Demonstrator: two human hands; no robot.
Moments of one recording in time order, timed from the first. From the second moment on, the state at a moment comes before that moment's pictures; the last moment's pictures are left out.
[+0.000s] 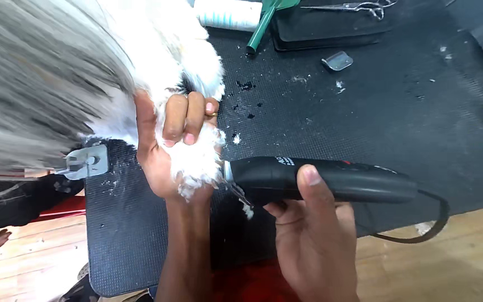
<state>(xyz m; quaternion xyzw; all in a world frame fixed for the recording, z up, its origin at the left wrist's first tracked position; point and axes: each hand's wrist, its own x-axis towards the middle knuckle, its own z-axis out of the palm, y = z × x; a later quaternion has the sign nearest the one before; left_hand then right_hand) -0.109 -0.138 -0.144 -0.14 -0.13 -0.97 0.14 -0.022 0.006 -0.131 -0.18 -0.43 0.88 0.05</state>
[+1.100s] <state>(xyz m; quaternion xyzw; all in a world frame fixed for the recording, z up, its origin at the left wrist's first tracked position) -0.108 -0.141 -0.146 -0.13 -0.15 -0.97 0.14 -0.030 -0.002 -0.135 -0.06 -0.50 0.85 0.14</state>
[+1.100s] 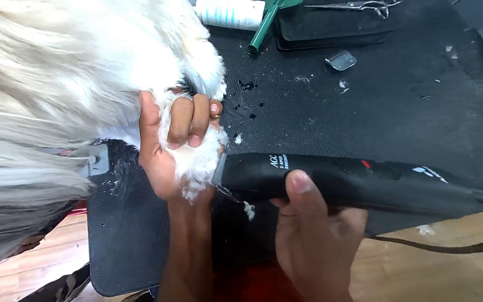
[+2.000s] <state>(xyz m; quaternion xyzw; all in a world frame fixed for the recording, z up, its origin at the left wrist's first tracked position) -0.108 -0.142 -0.147 -0.18 -0.14 -0.96 0.17 -0.035 0.020 -0.139 -0.07 -0.41 0.91 0.04</state>
